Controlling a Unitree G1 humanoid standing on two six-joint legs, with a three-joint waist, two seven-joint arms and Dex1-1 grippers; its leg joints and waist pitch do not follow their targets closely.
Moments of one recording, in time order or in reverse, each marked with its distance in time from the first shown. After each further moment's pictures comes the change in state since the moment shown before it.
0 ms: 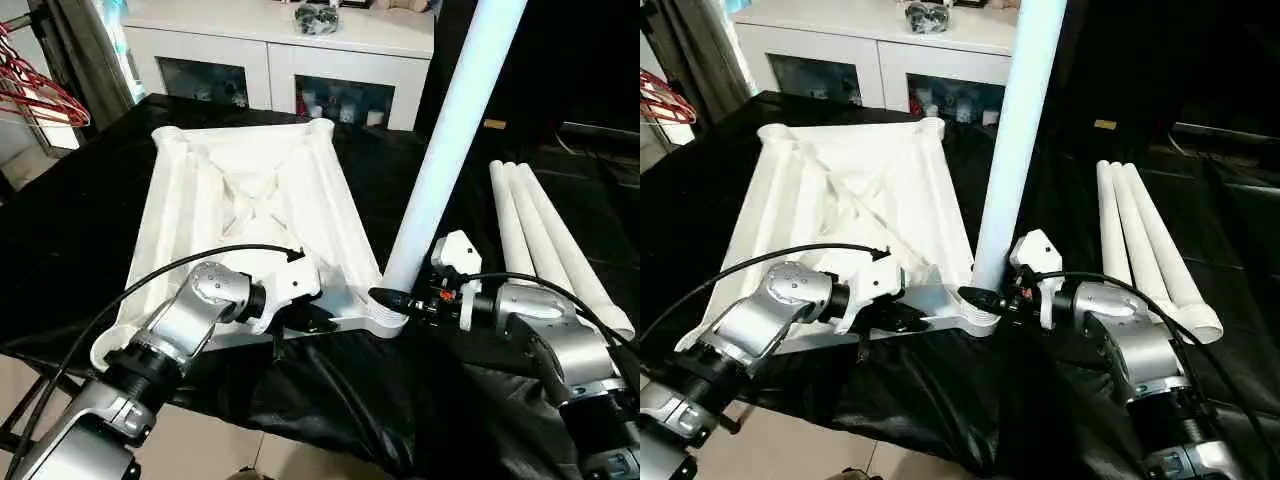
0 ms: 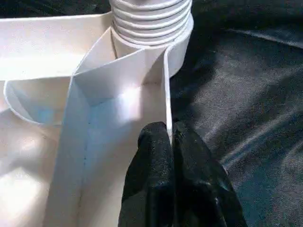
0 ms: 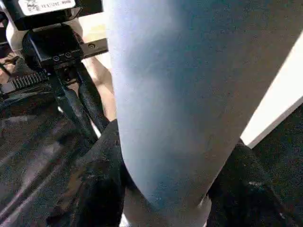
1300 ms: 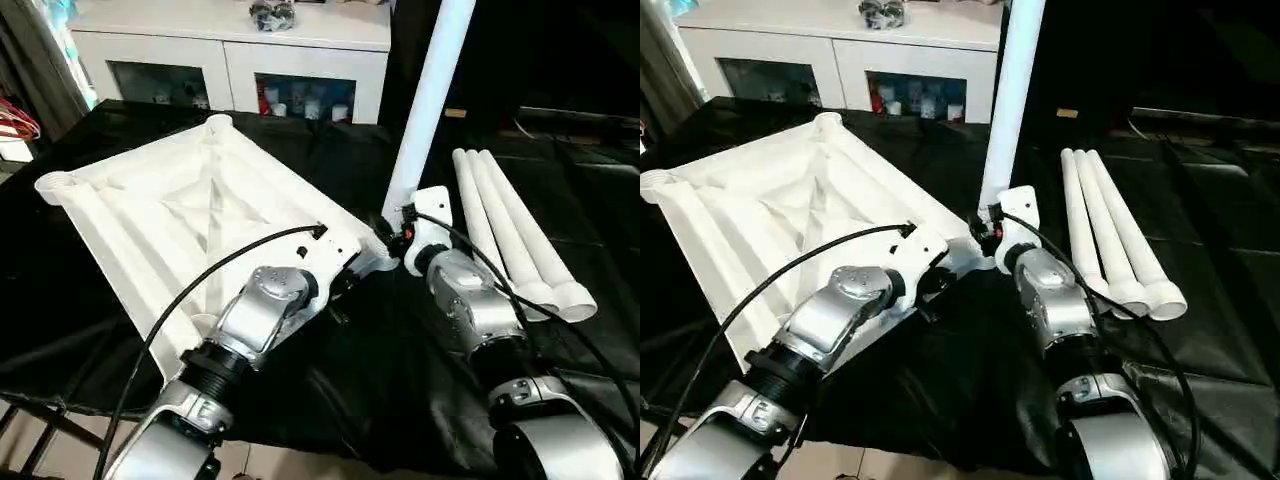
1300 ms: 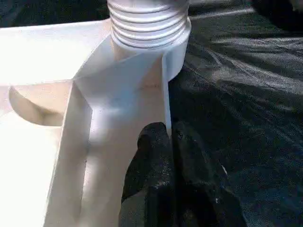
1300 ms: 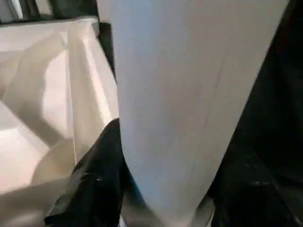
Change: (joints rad) left arm -0.038 -0.307 0.108 0.007 0.084 0.318 0.560; right arm -0.298 0.333 -0.150 0.504 -0.137 -0.154 -0.671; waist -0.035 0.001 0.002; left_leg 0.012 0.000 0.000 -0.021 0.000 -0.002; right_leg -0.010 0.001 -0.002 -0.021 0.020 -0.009
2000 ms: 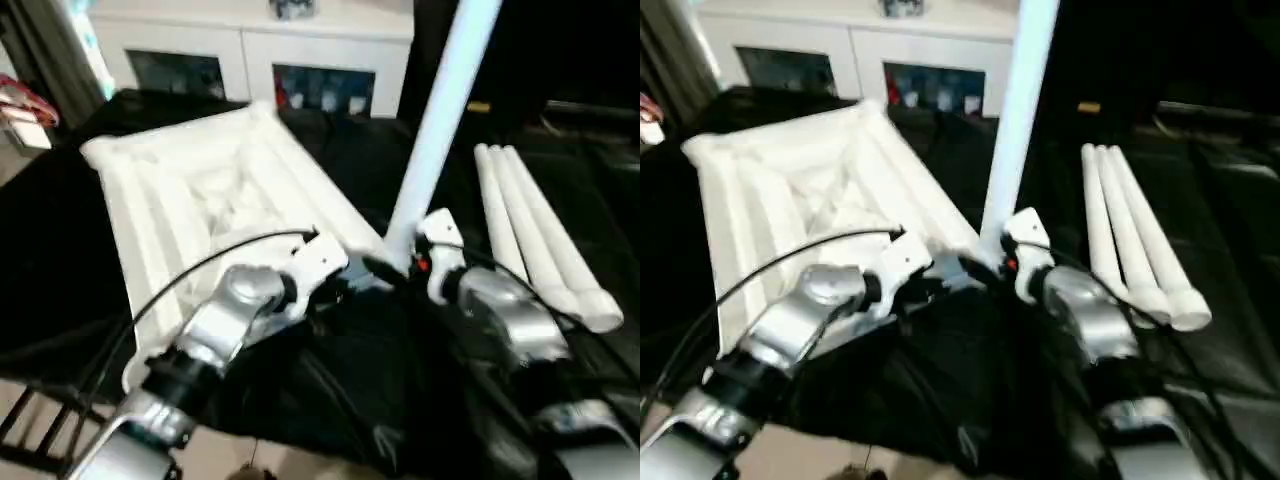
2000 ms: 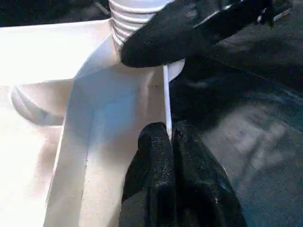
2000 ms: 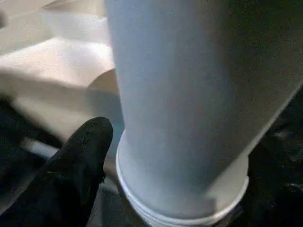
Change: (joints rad) left arm 0.053 0.162 -0.050 -0.105 -0.033 -0.122 -0.287; right arm 0.143 -0.222 0.094 -0.249 0.033 0.149 0.453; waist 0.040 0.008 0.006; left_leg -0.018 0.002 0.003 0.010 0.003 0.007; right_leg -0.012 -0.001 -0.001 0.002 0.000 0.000
